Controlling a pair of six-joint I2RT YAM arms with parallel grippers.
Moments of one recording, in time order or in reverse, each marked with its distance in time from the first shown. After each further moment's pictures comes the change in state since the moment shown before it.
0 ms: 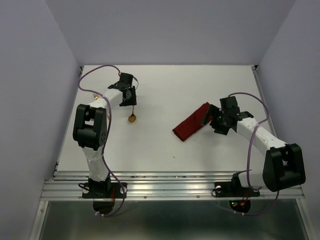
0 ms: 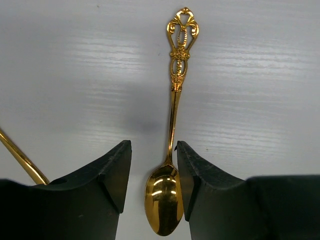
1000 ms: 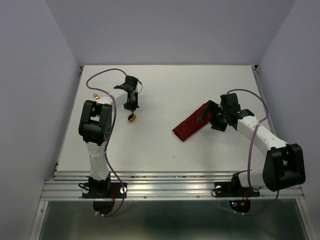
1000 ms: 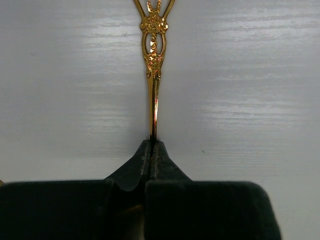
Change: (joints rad) left arm -0.032 0.107 0.041 -0.048 0.049 0.044; right arm 0.000 0.003 0.028 0.025 -0.066 0.011
